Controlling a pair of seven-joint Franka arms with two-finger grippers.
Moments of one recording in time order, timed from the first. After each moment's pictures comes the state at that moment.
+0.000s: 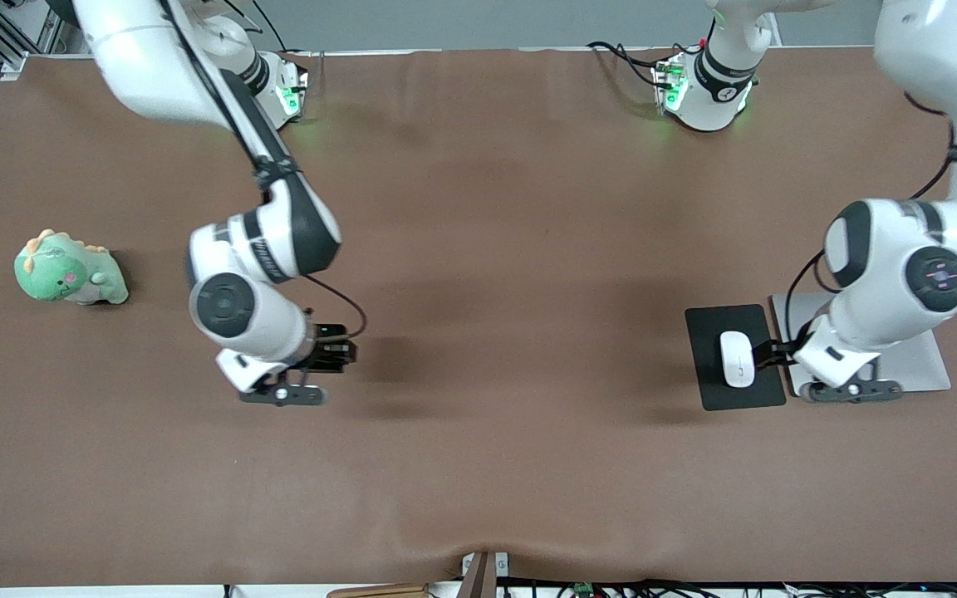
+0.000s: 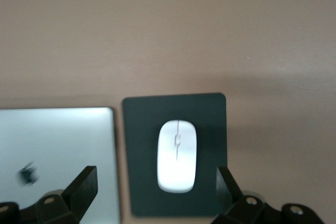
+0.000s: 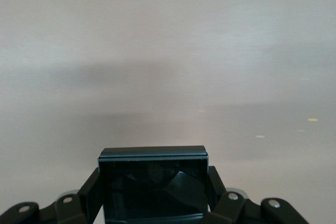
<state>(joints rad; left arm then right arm) 0.02 0.37 -0.09 -1.71 0.10 2.11 -0.11 0.33 0.54 -0.02 -1.52 0.04 2.00 0.34</state>
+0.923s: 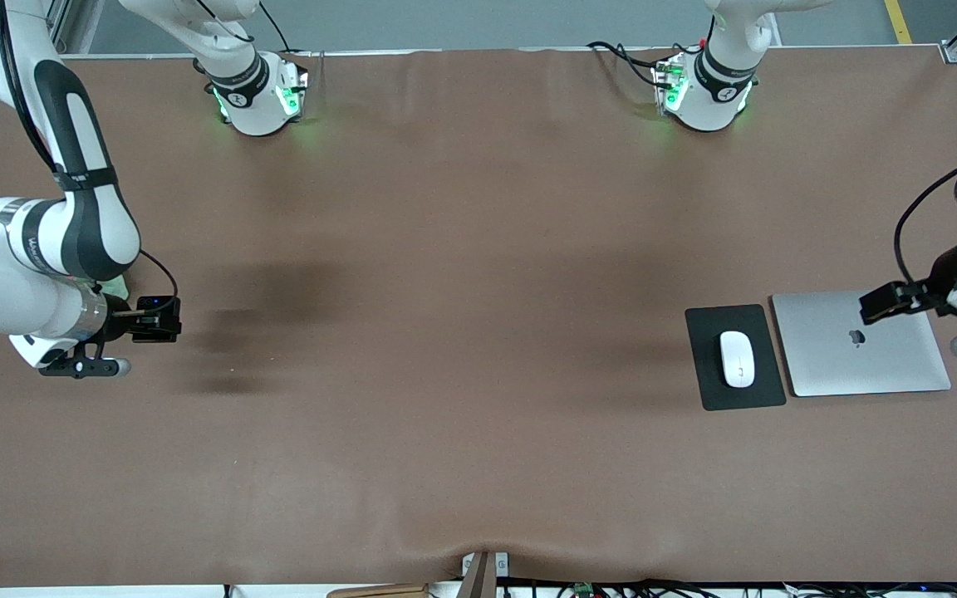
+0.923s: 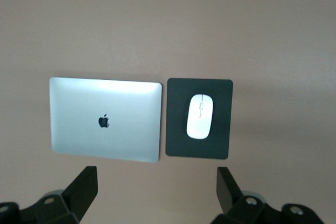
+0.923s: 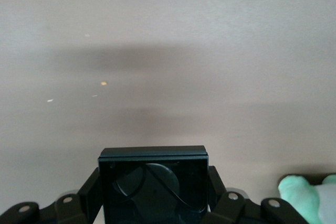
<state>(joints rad) 0.06 0.22 -0.08 -1.45 0.10 1.70 -0.11 -0.10 0.38 -0.02 -1.89 0.02 2.12 -0.12</state>
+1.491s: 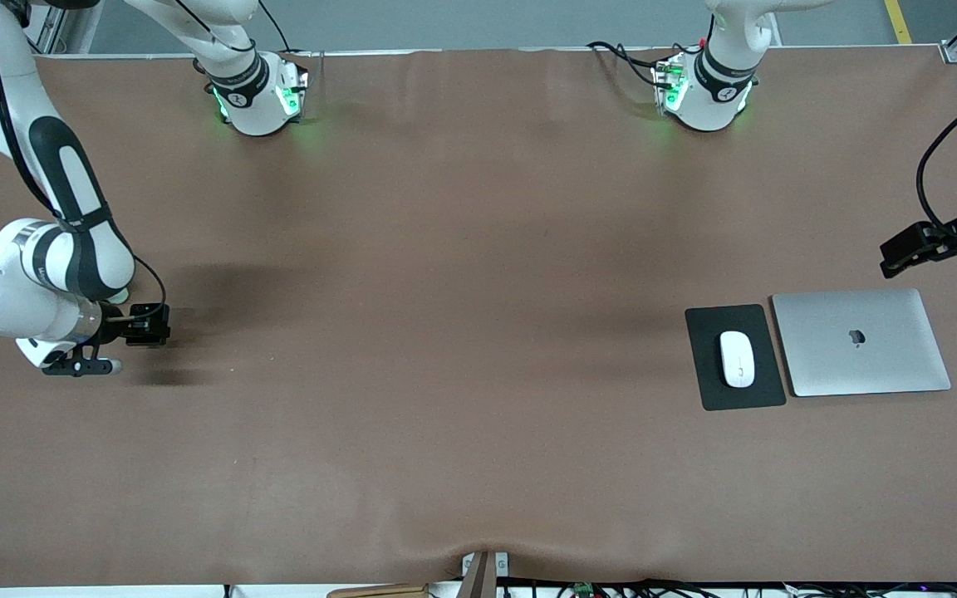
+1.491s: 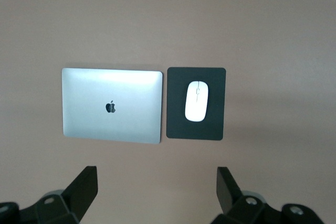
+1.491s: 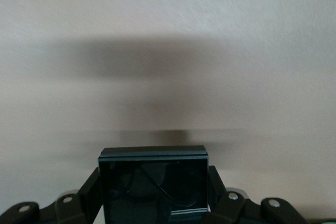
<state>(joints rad) 0.05 0.11 -0.10 -1.45 0.10 1.60 -0.11 -0.24 0.53 -0.02 -1.94 0.01 2.30 -0.27</state>
